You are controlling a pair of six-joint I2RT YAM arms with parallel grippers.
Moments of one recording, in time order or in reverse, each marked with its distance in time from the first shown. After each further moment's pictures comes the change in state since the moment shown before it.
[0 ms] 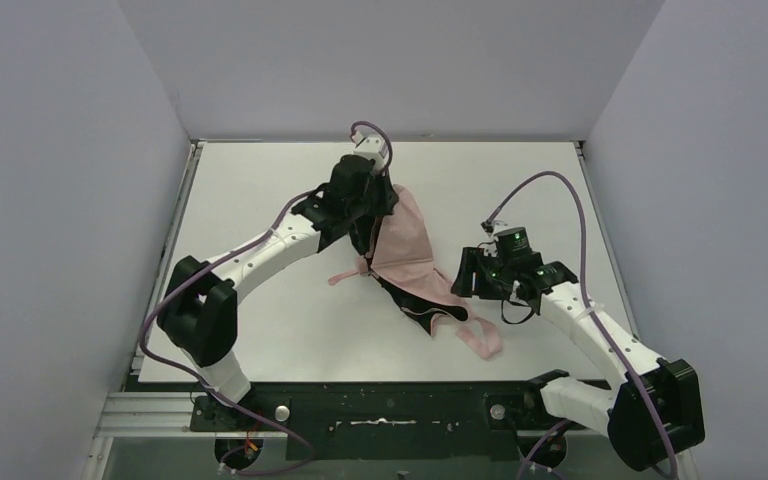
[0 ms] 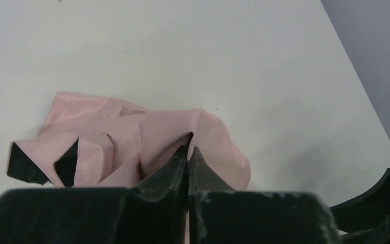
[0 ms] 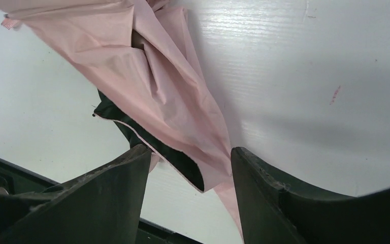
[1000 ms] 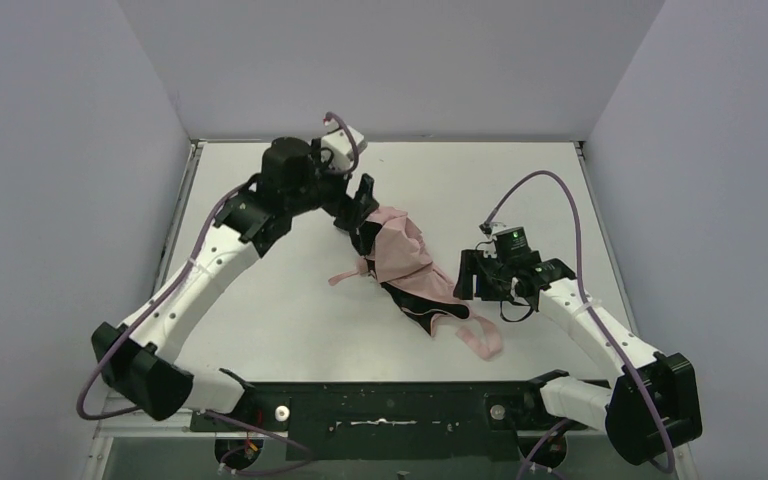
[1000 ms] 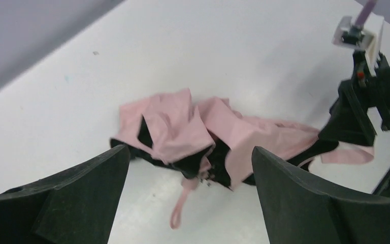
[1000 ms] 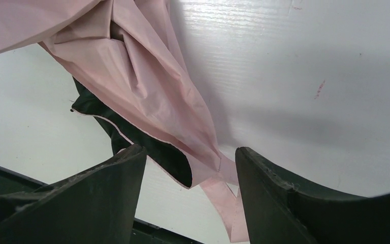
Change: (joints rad) left arm 0.079 -0.416 -0.103 -0.350 0.250 0.409; right arm -0.006 0.021 0.005 -0.040 0.027 -0.048
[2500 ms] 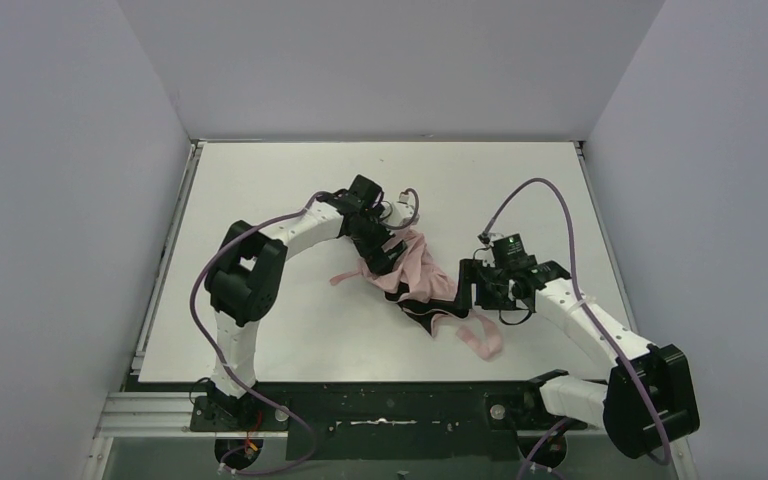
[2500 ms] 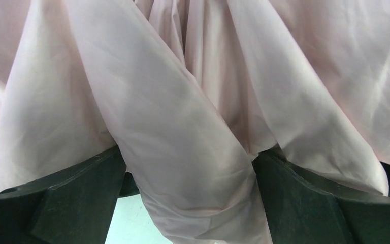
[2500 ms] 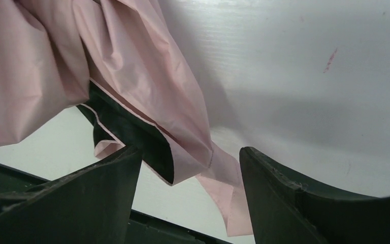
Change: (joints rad) left arm -0.006 0.745 0.192 -0.126 0.196 0.430; right arm 0.000 0.016 -0.025 -0.036 -0.013 -0.003
